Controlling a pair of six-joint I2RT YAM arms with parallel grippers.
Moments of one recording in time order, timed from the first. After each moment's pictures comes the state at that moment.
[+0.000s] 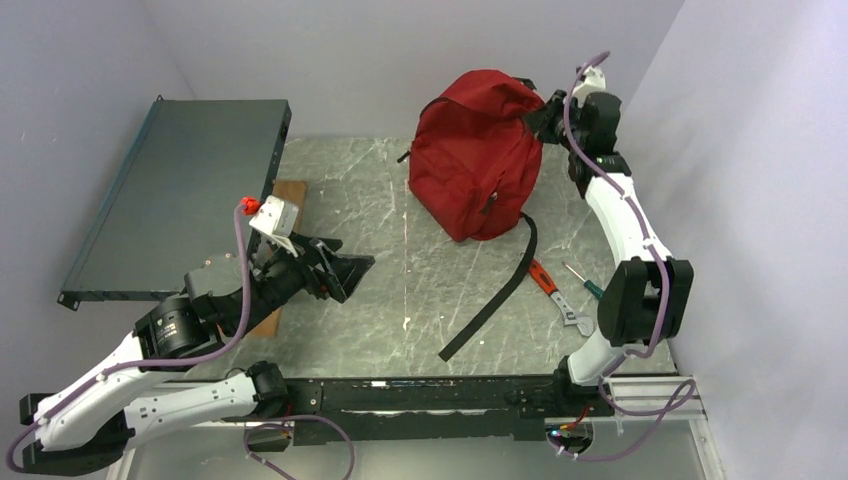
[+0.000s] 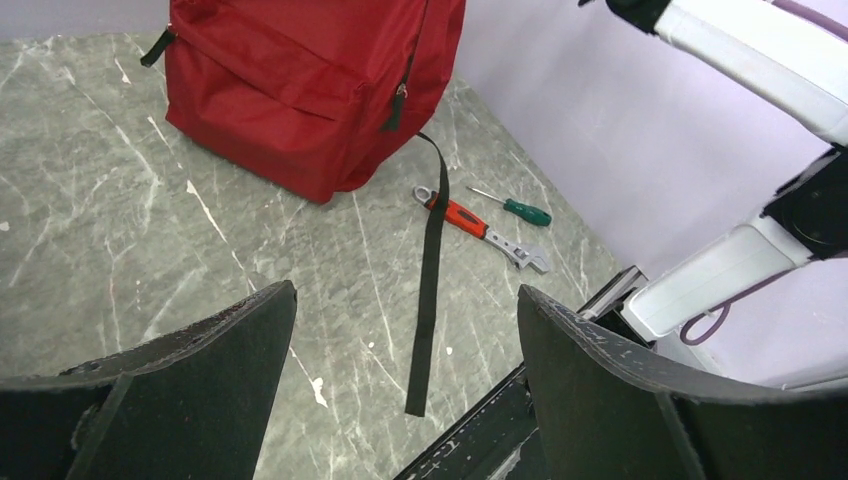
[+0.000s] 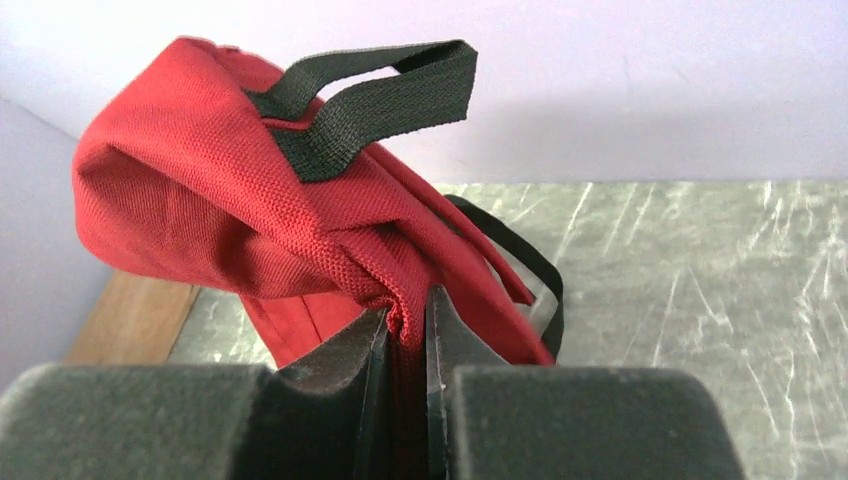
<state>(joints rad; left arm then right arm) -1.08 0.66 1.11 -0.53 -0.36 -0.47 0.01 1.61 1.43 0.03 -0.31 0.36</state>
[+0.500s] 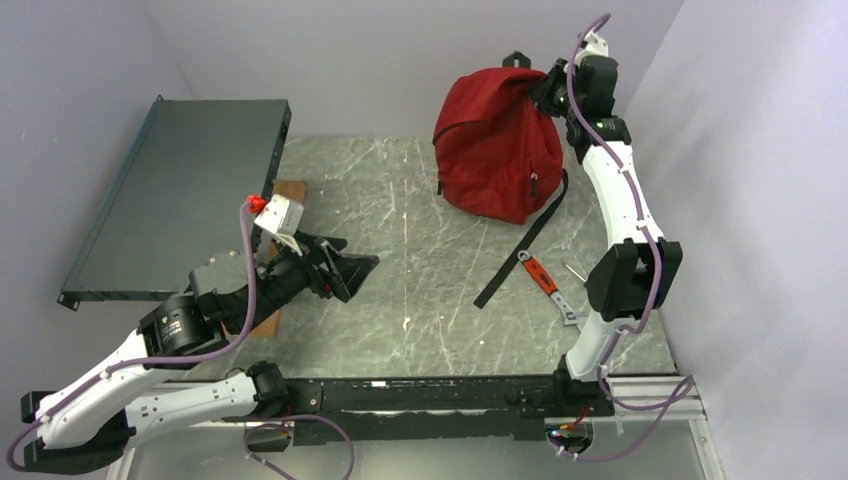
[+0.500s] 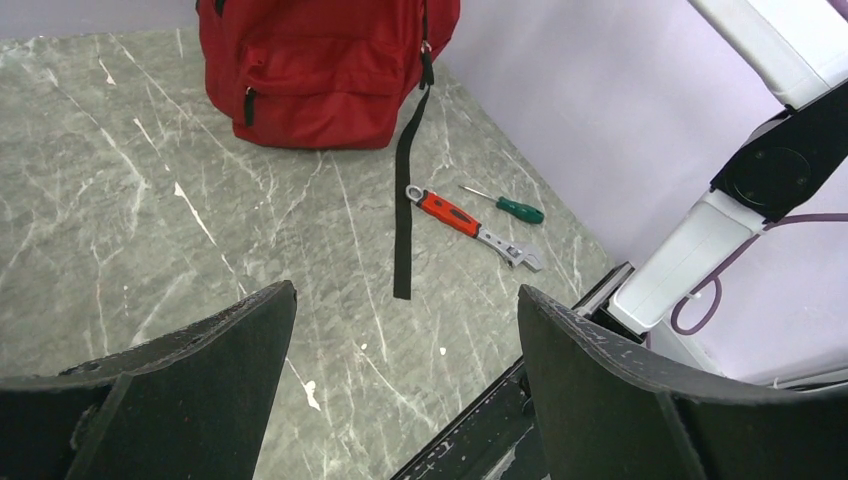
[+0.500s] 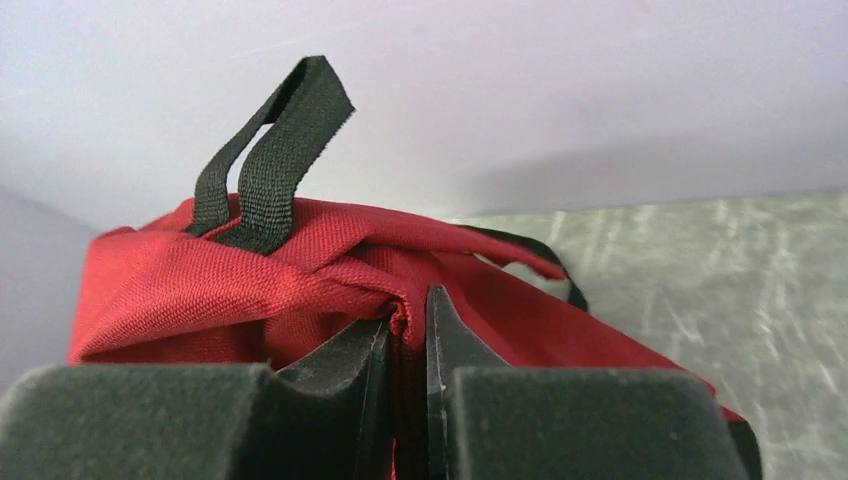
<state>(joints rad) -1.08 0.68 1.11 -0.51 -0.33 -0.47 0.05 1.81 1.92 -0.30 -0.21 0.38</state>
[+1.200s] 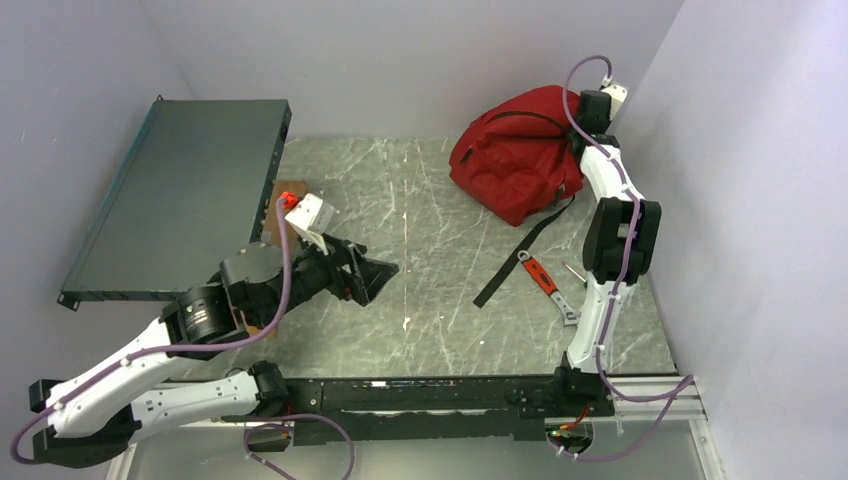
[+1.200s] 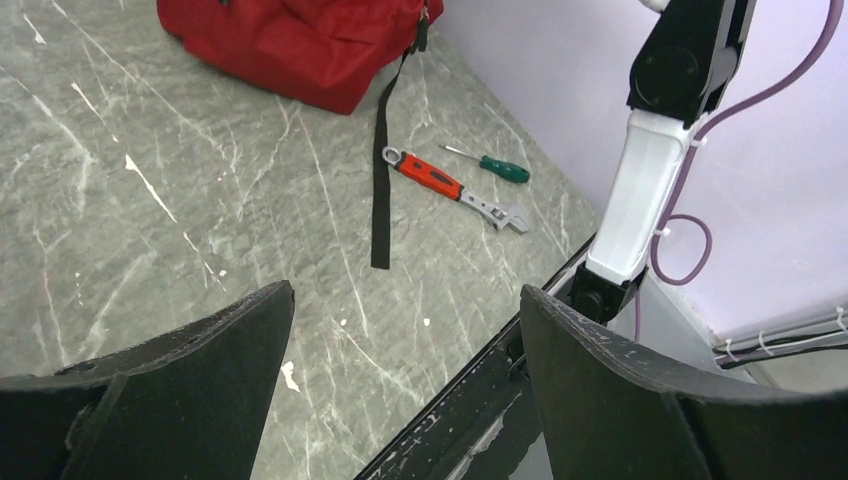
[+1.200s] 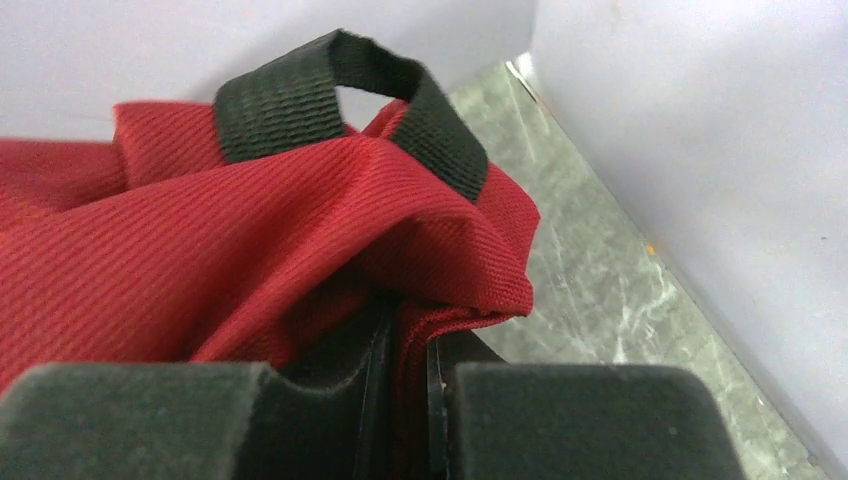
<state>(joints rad) -1.08 0.75 1.11 -0.50 -0.25 -0.49 -0.08 2.12 1.86 -0.19 0.38 0.28</state>
